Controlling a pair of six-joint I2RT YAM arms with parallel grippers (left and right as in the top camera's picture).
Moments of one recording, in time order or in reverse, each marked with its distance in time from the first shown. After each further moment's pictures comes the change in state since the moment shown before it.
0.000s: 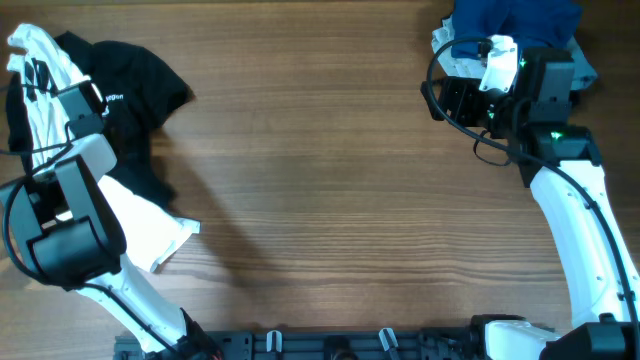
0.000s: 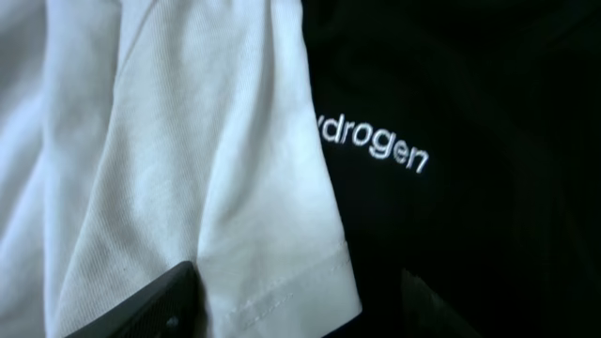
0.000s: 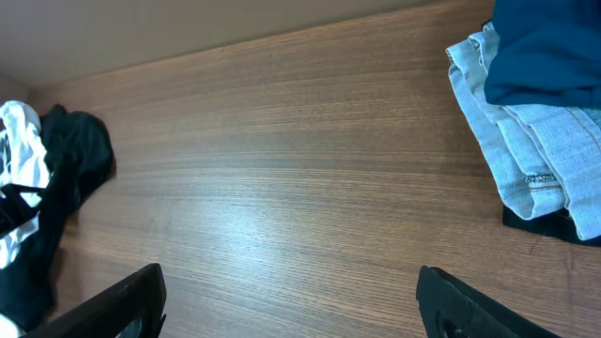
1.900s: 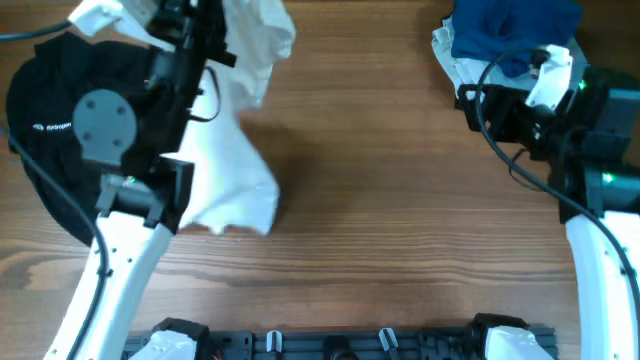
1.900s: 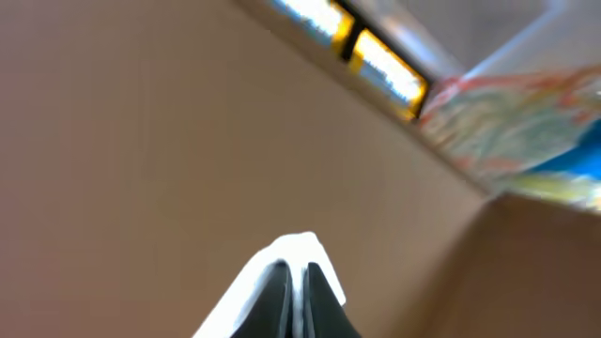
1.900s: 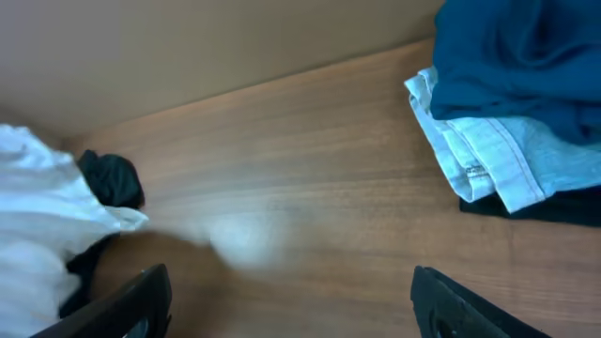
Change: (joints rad) left arm -0.642 -0.824 0.012 0.491 0.257 -0.407; right arm -0.134 -0.218 0.002 -0.136 -0.071 0.026
